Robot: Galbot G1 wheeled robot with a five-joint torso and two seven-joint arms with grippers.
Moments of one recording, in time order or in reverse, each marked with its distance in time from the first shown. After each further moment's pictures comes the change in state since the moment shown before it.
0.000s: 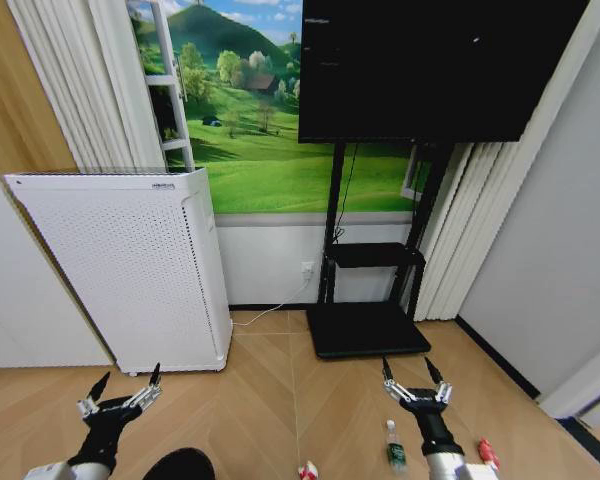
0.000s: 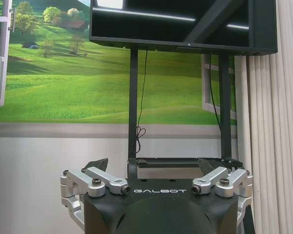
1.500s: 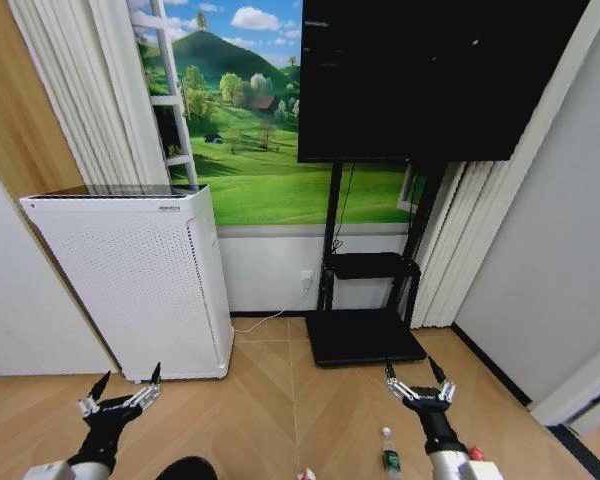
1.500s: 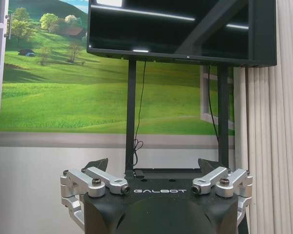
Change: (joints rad) left arm 0.003 0.011 0.000 -0.005 -0.005 0.005 -0.002; right arm -0.005 -0.007 0.007 0.020 -0.004 -0.032 0.010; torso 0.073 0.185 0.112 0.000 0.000
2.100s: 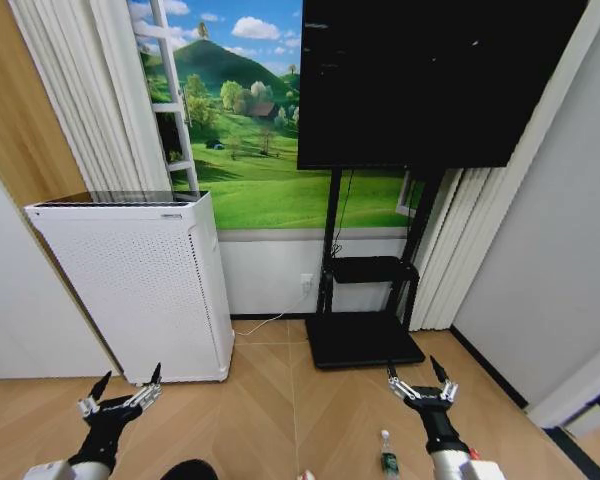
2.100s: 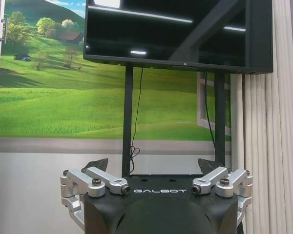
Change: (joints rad) left arm 0.000 0.001 -0.002 -0.003 -0.002 0.007 0.000; right arm 0.004 -0.002 0.007 0.004 0.001 -0.005 0.010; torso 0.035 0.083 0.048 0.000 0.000
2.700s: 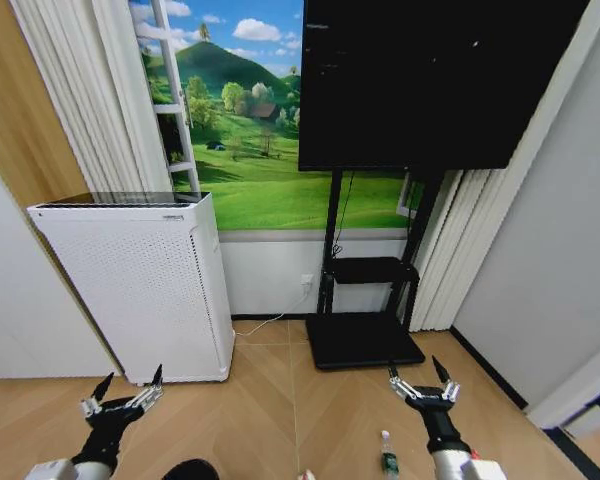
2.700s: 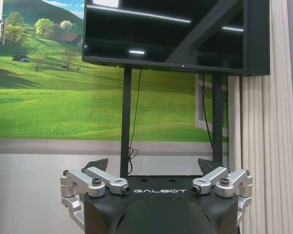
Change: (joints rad) left arm 0.000 0.001 0.004 -0.002 -0.016 0.006 0.000; right arm 0.001 -0.002 0.002 0.000 -0.001 -0.006 0.006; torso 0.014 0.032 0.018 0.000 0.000
